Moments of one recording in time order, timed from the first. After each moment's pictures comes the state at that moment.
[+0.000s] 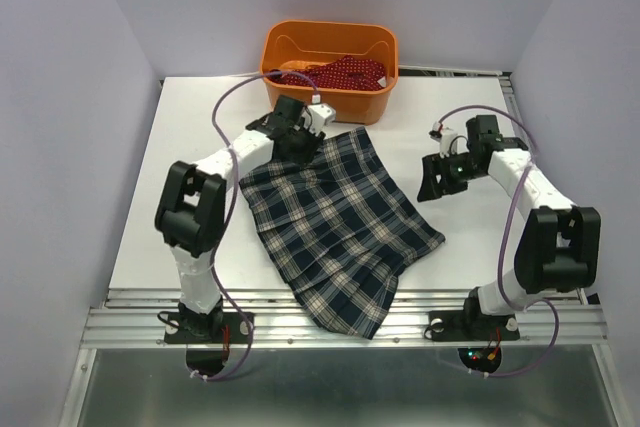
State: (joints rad) left arm -0.46 1.96 1.43 -0.39 0.18 0.24; right arm 0.00 1.57 1.10 -0.85 -0.58 -0.28
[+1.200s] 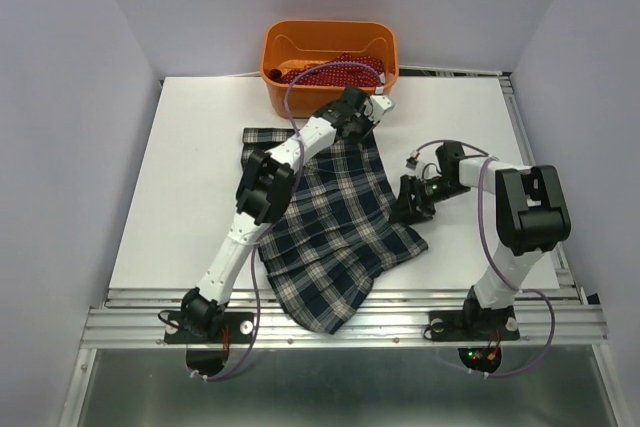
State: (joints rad) left arm -0.62 2.60 2.35 -0.52 0.15 0.28; right arm 0.07 1.82 0.99 -0.64 -0.80 -0.04
